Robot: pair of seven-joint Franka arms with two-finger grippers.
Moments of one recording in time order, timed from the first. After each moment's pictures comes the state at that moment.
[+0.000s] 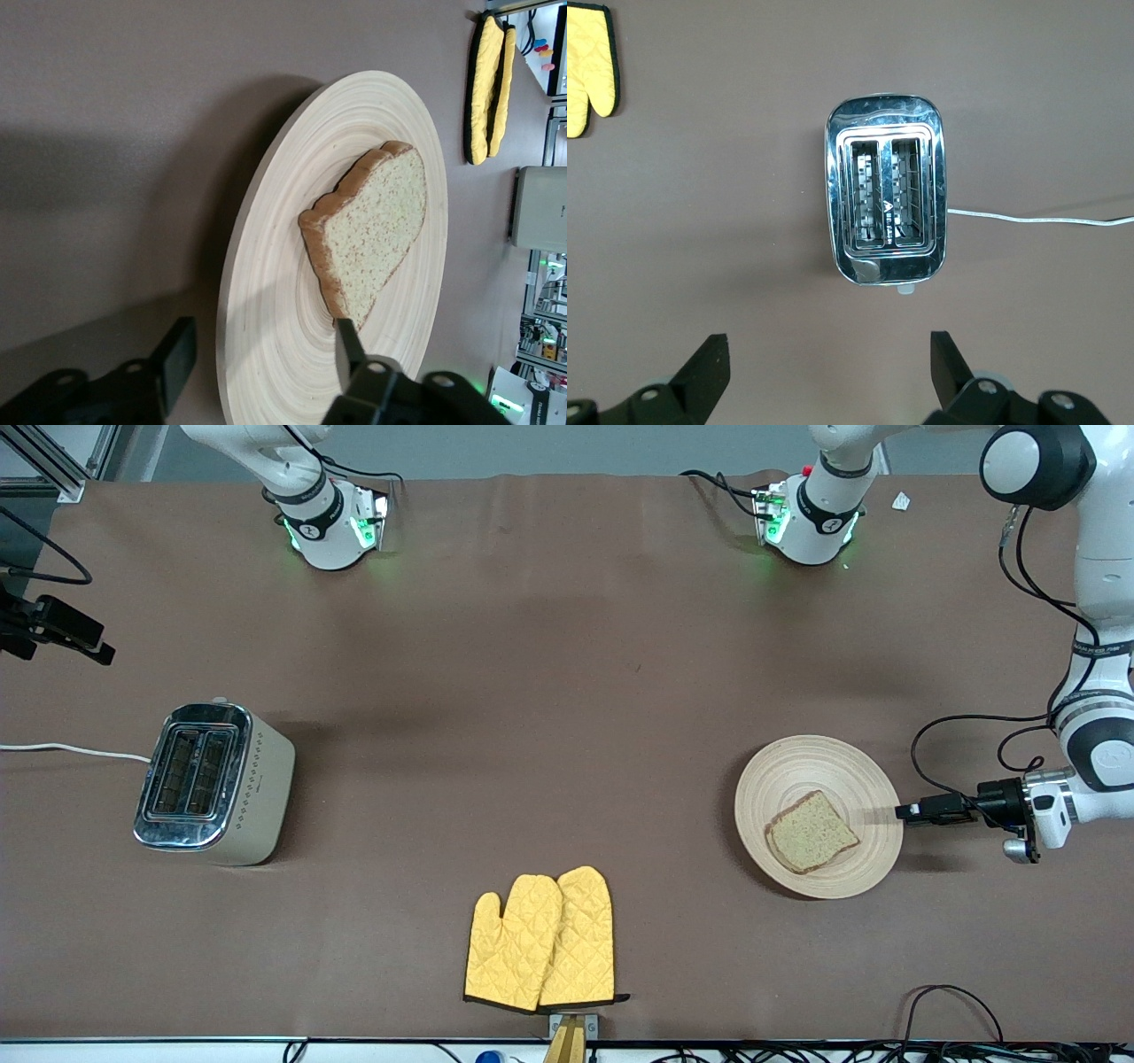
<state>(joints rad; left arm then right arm) 0.40 0.82 -0.06 -1.51 -0.79 1.84 0.78 0.01 -0.01 -0.08 -1.51 0.02 1.51 0.03</state>
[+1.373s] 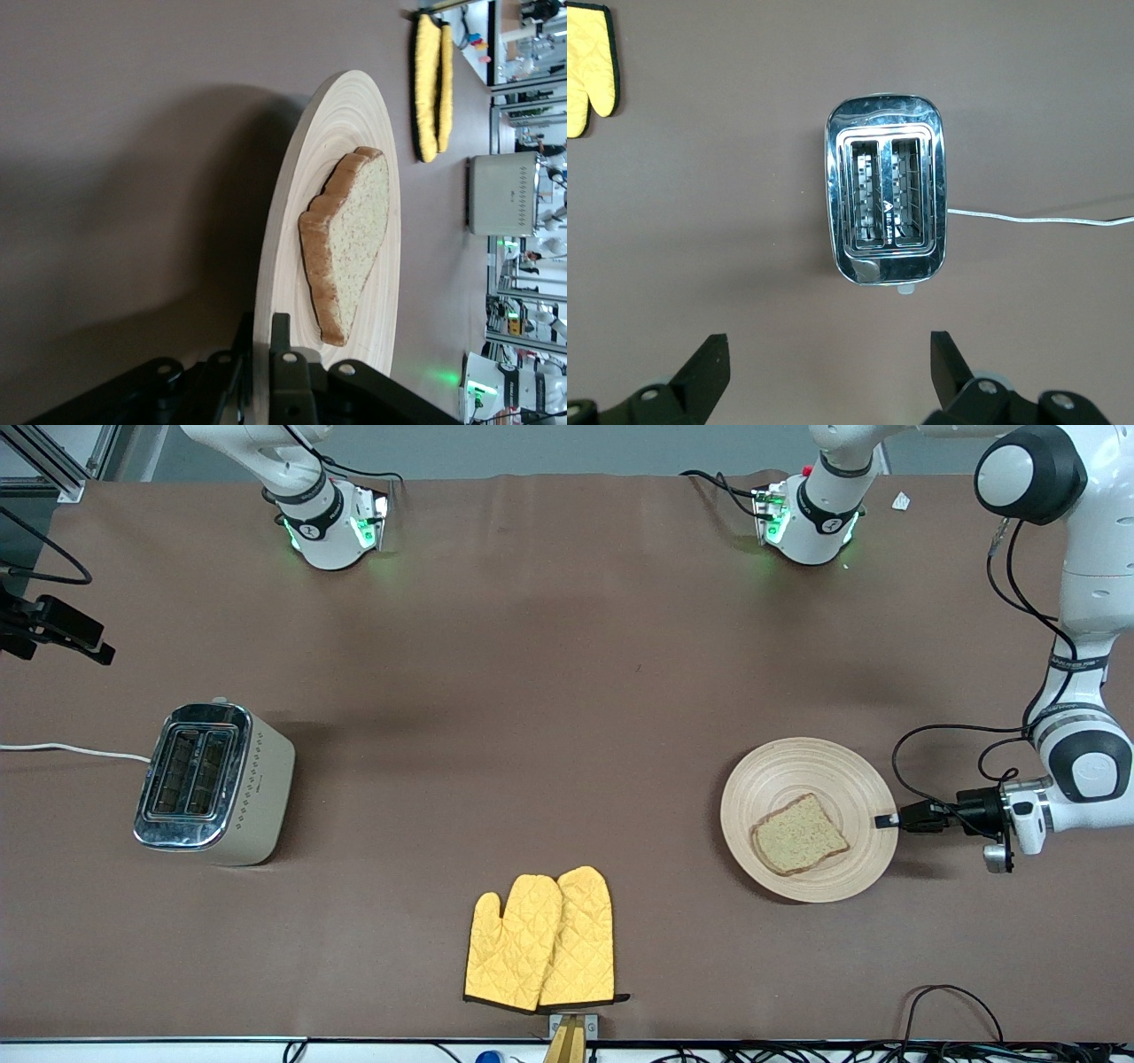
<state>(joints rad) 0.40 0.87 -0.14 -1.46 -0.84 1.82 0.85 0.01 -0.01 -0.08 -1.51 0.02 1.51 0.03</state>
